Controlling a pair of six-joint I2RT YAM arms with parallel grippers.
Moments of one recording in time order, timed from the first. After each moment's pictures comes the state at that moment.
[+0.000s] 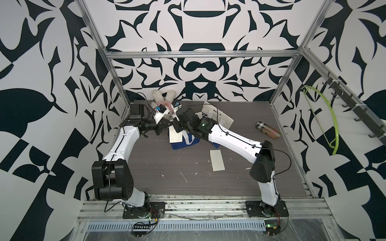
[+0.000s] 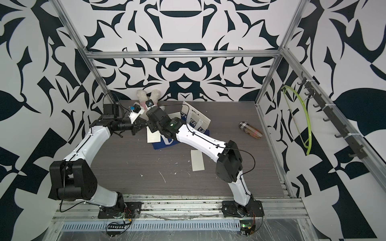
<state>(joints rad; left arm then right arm) 0.00 1.51 1.22 -0.57 1.01 0.71 0.96 2.03 1.98 -0.50 0.31 0.20</state>
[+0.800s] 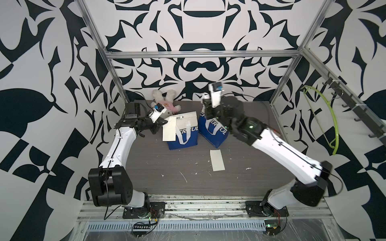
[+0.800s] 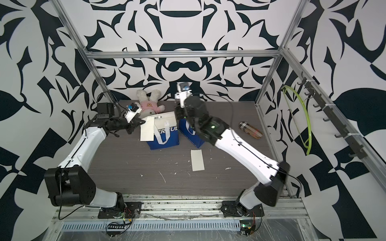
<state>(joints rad) 0.06 1.44 1.26 -0.63 0.78 0.73 0.75 1.38 1.60 -0.47 0.39 0.19</state>
